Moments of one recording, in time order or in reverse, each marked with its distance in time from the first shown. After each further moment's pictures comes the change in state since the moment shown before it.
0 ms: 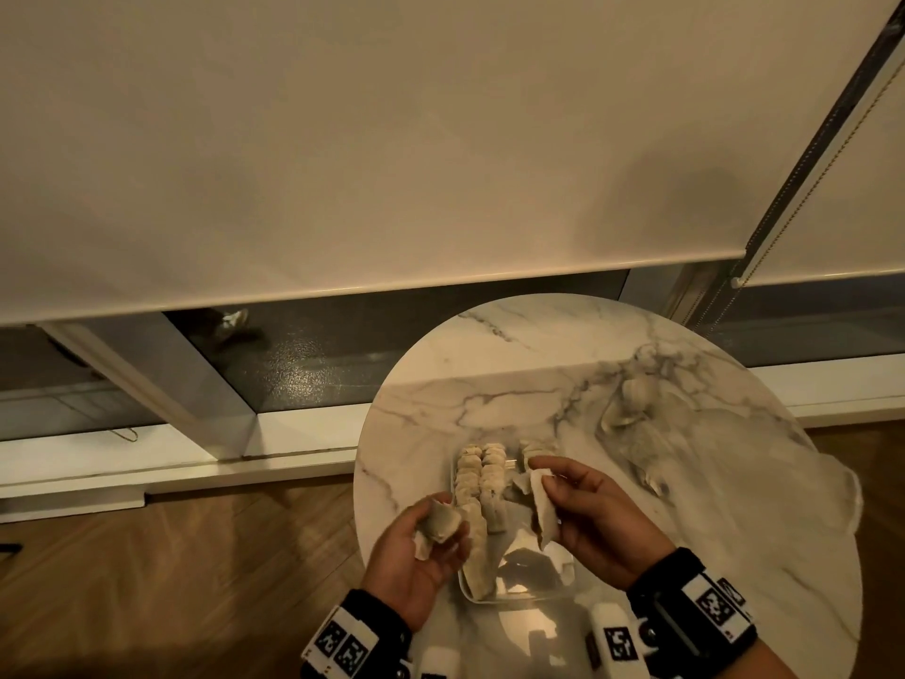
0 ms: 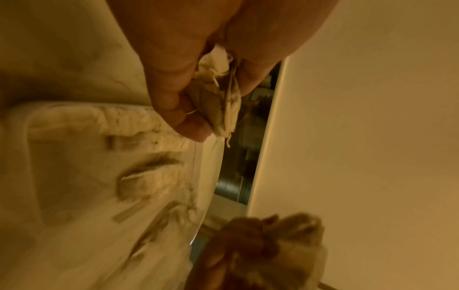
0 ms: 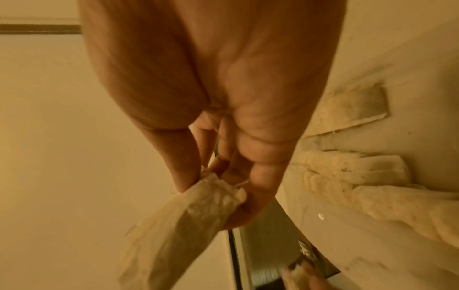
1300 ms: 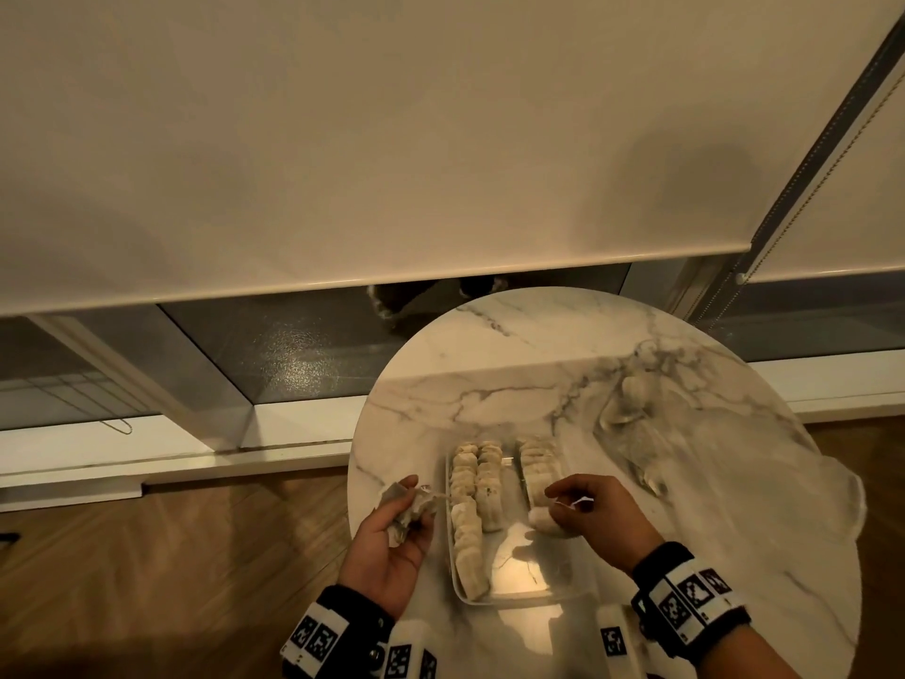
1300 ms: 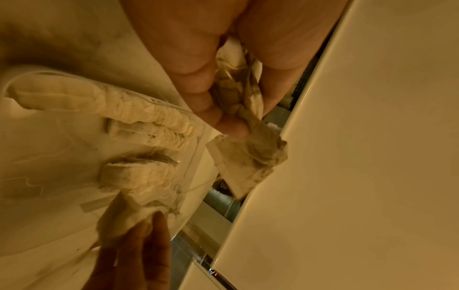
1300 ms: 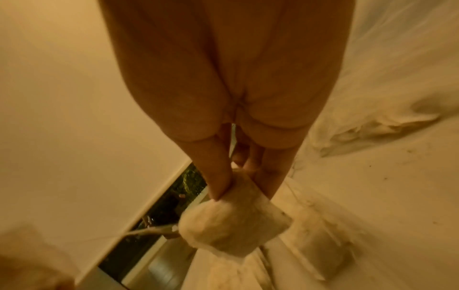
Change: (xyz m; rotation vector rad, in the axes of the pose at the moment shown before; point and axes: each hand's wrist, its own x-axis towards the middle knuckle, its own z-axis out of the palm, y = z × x) left_hand 0.014 0.015 -0.005 -0.197 -0.006 0.141; right_hand 0.028 0.007 -0.063 -1.120 0.305 -0.050
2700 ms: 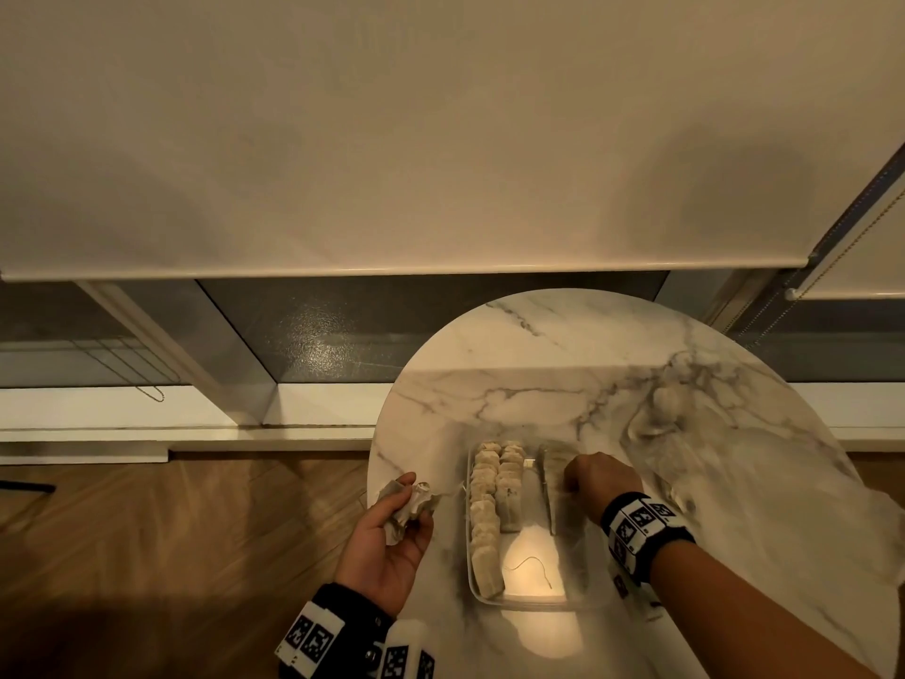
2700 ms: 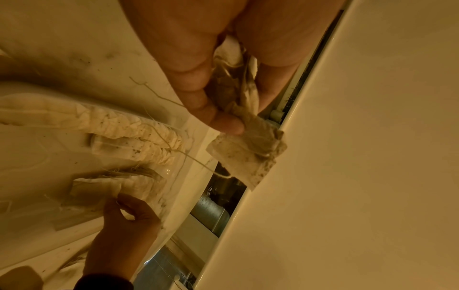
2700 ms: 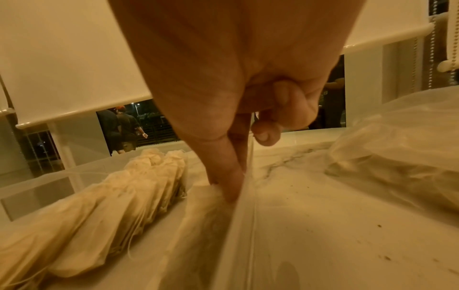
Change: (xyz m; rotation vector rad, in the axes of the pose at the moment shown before) left_hand -0.009 0.015 -0.013 -0.081 0.040 0.046; right_hand 0.084 0.002 0.013 -1.094 -0.075 -0.064
